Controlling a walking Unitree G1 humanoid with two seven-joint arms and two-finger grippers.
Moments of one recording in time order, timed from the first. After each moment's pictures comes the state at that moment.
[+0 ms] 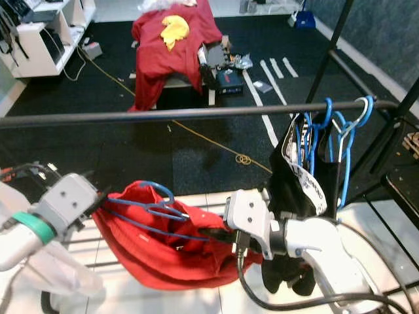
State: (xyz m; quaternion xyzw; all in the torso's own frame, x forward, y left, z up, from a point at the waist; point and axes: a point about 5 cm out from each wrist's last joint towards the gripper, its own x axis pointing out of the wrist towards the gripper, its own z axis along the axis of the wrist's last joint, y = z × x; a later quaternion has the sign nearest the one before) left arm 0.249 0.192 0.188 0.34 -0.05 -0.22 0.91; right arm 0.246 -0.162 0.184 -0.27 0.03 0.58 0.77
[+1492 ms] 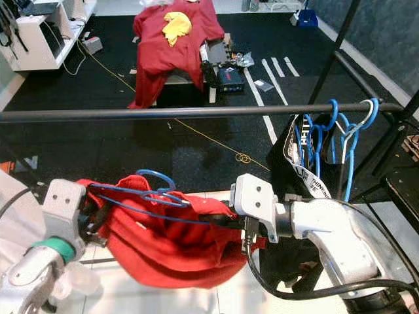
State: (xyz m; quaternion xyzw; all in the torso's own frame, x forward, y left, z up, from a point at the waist) left arm 0.247 0.185 0.138 0.10 0.08 -0.06 0.99; right arm 0.261 -0.163 0.211 -0.27 -0.02 0.58 0.77
